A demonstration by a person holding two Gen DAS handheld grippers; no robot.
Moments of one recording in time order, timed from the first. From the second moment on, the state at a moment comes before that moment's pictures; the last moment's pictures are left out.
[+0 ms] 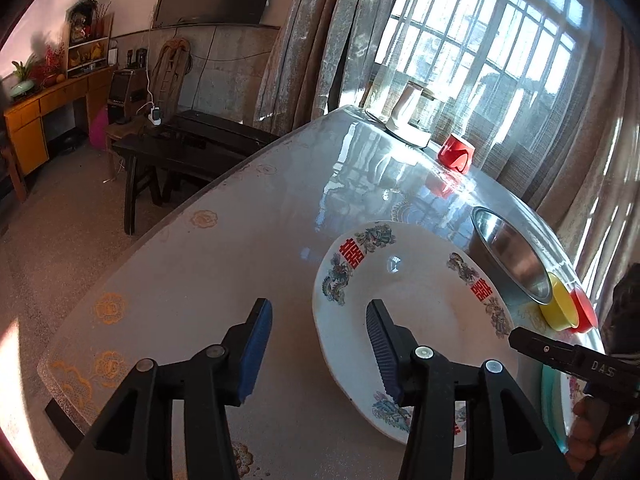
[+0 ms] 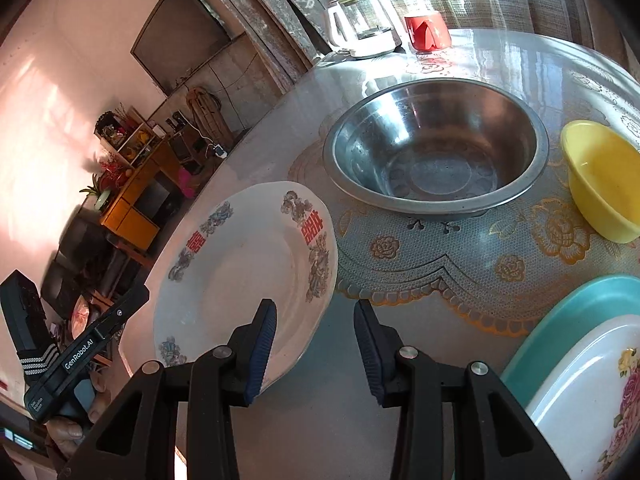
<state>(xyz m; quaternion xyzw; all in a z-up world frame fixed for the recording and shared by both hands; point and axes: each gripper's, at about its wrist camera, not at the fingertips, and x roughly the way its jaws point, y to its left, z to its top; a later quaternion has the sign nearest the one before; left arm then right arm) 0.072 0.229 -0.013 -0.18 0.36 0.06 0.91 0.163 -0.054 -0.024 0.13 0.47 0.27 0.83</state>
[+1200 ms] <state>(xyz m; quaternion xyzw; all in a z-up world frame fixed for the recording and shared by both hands) 0.065 0.198 -0.035 -0.15 0.38 -0.01 0.91 0.135 -0.037 -0.036 0.03 0.47 0.27 0.84</state>
